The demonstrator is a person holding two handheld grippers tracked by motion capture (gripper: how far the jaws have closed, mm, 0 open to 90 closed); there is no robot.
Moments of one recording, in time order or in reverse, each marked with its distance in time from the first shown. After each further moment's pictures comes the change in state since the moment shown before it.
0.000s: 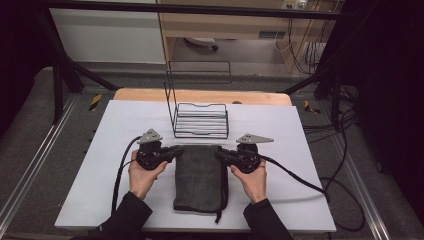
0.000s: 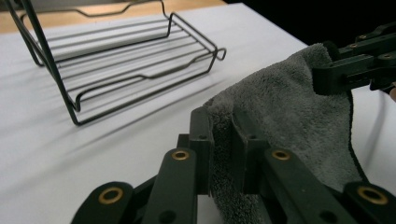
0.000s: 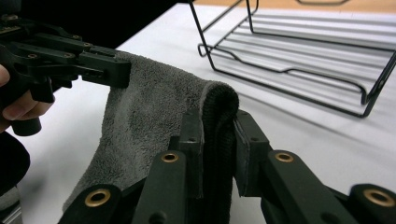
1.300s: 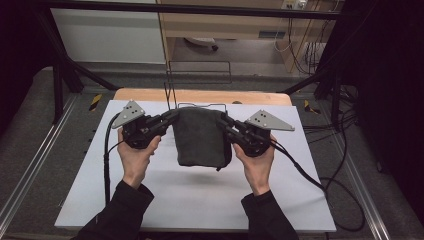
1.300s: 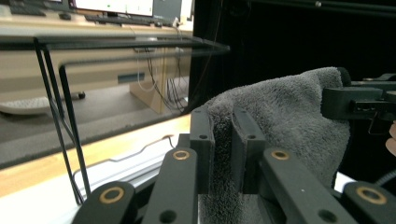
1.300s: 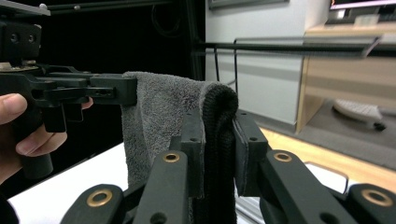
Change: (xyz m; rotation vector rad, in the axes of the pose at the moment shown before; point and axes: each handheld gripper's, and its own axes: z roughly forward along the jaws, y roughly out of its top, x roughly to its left) left arm -0.024 0.083 -0.053 -0.369 0.042 0.088; right arm 0.047 0.080 -0.054 -0.367 -0.061 -0.199
